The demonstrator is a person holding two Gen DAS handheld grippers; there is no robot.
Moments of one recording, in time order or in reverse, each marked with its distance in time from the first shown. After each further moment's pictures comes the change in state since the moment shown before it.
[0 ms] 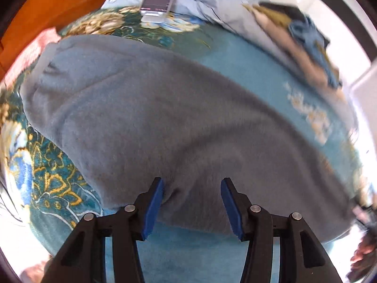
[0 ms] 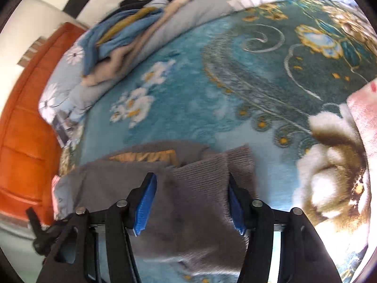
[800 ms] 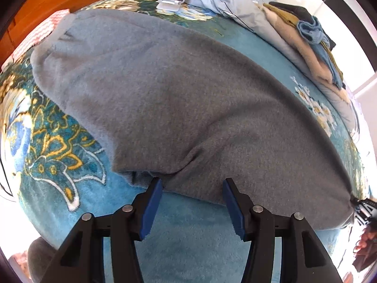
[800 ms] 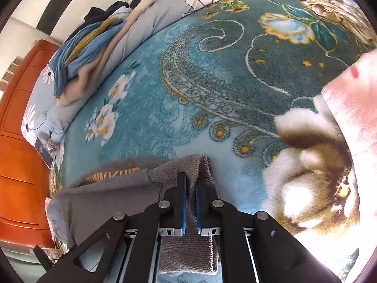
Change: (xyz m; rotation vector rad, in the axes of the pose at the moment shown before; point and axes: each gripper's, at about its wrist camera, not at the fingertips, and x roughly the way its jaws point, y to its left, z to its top) left arm -0.015 0.036 -0.007 -0.090 -0.009 -0.035; right arm 0.009 -0.034 0.013 0.136 0.002 -0.120
